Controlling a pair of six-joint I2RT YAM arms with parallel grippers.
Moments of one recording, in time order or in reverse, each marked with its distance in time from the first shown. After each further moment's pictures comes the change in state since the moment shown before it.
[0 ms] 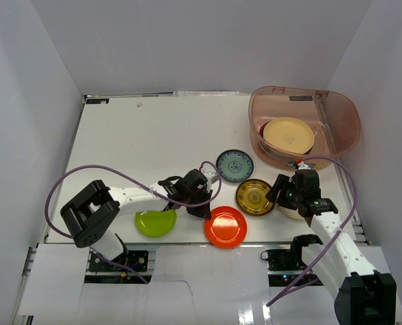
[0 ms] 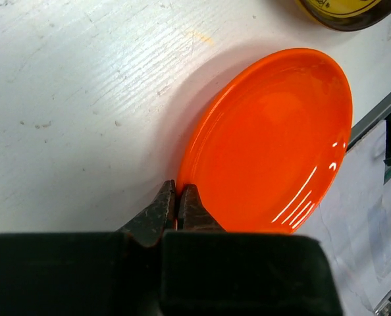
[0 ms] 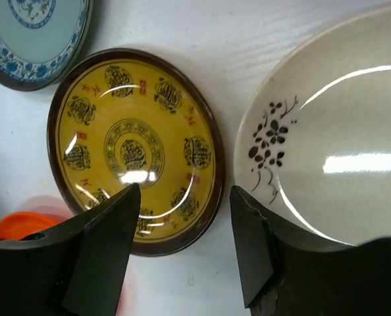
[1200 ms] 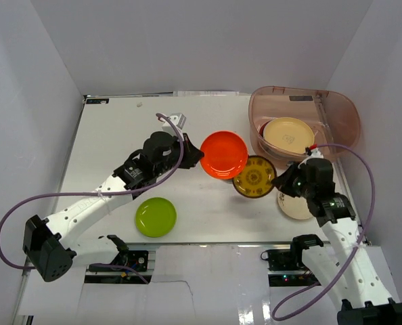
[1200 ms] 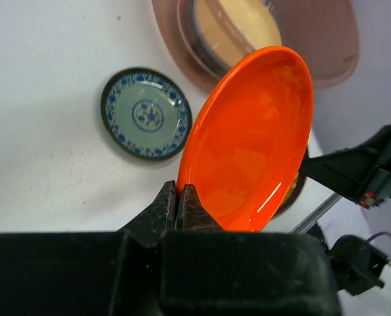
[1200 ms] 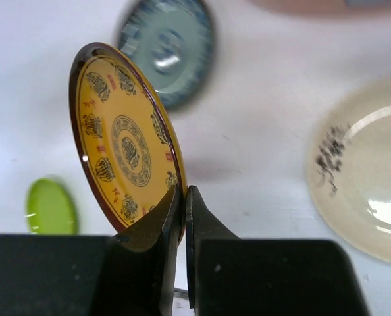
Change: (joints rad) left arm 0.165 -0.393 0.219 -0.017 -0.270 -0.060; right arm 0.056 -0.151 0.221 -0.214 -0.002 0.170
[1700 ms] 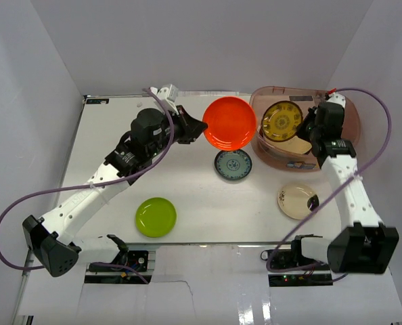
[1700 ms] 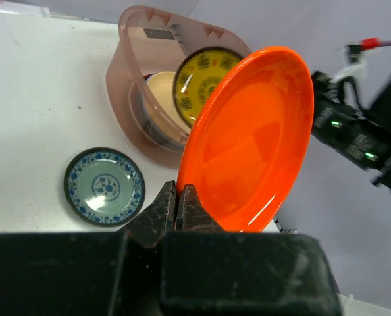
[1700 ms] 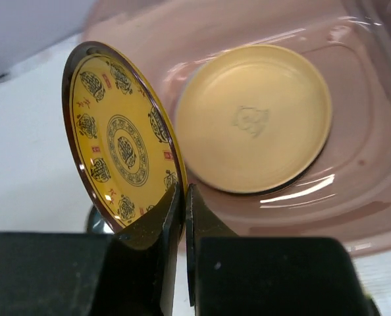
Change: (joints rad) left arm 0.075 0.030 0.226 0.028 0.074 -0.038; right arm -0.126 0.452 0.492 0.216 0.218 -0.193
